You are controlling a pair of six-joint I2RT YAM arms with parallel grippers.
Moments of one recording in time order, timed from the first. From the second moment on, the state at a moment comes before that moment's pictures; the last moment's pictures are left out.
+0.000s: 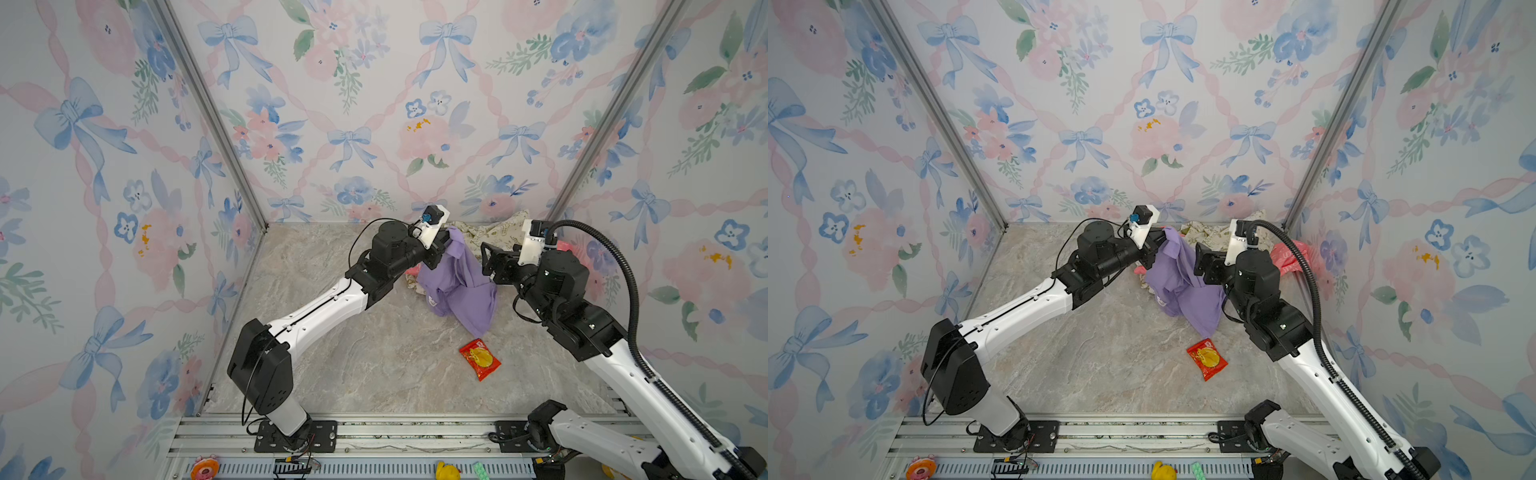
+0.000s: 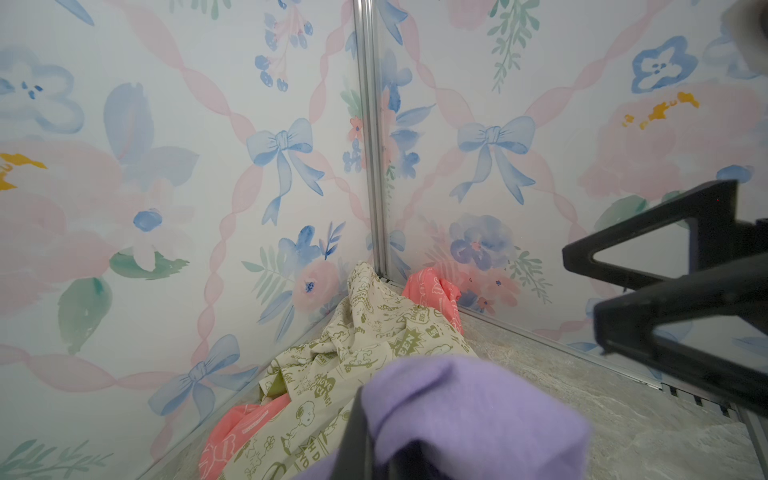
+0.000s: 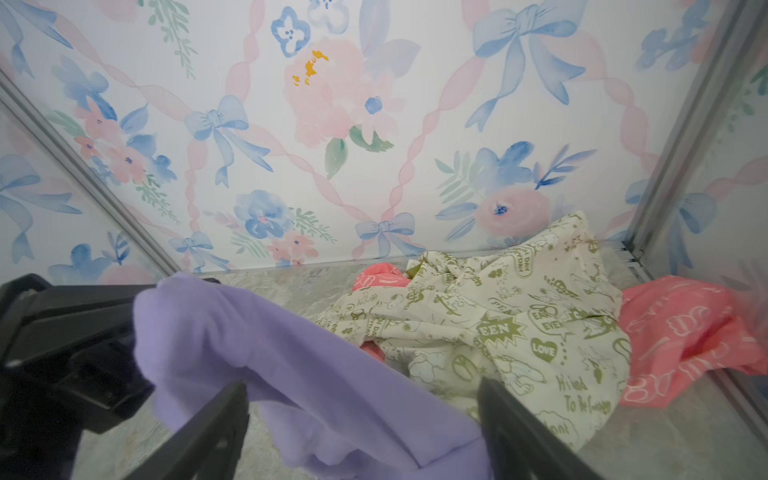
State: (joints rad) left arm -0.73 1.62 1.40 0.21 0.19 0.08; right arm 0.52 0.96 1.10 -0.36 0.35 0.32
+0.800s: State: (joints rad) left arm -0.72 1.53 1.61 -0.05 -0.02 0.13; right arm 0.44 0.90 0.94 -0.37 0.37 0.33
